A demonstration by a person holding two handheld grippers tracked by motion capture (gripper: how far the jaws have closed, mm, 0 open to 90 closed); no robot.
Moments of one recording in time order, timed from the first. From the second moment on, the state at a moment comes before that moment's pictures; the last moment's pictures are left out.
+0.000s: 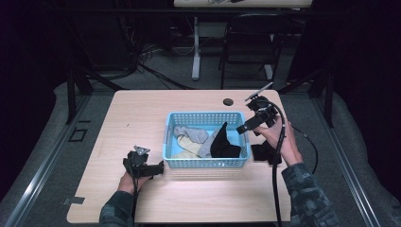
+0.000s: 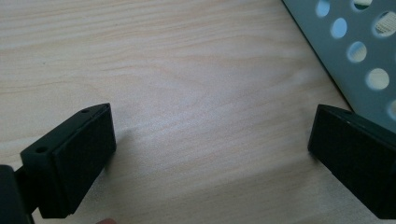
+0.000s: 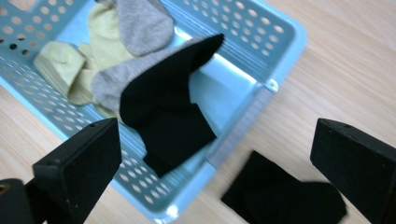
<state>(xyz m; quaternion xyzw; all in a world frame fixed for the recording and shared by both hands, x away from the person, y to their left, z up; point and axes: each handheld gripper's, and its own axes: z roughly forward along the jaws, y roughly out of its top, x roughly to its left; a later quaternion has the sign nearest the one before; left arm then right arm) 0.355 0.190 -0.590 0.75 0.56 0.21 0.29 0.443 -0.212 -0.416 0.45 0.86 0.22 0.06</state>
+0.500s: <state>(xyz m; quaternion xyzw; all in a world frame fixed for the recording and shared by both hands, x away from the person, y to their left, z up) 0.355 0.190 -0.590 0.75 0.56 0.21 0.29 0.465 -0.159 -0.452 0.44 0.88 0.21 0.02</state>
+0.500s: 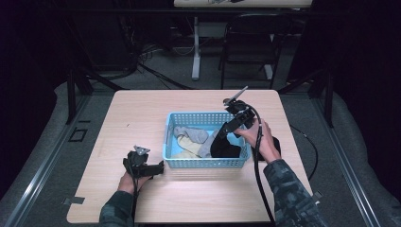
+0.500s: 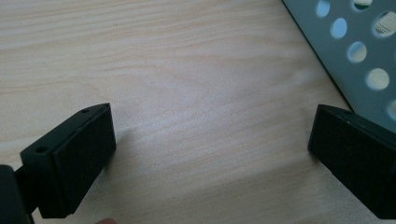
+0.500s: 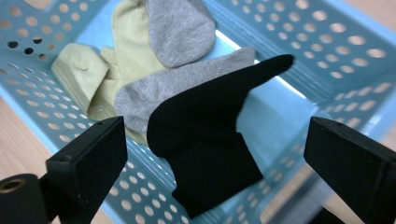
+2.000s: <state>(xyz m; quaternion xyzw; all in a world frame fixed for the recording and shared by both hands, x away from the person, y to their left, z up) 0.355 0.190 -0.590 0.75 0.56 0.21 0.29 0.467 -0.136 -0.478 0.44 0.89 0.15 0.01</state>
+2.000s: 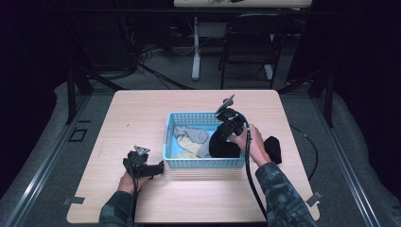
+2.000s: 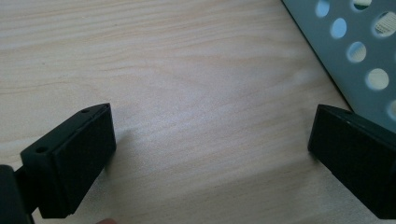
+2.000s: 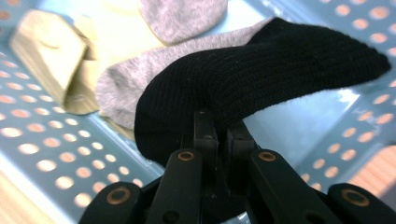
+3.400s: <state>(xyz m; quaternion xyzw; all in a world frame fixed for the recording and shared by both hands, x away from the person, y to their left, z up) 0.355 0.190 -0.590 0.75 0.56 0.21 0.29 0.436 -0.160 -0.352 0.41 0.87 0.24 0.09</state>
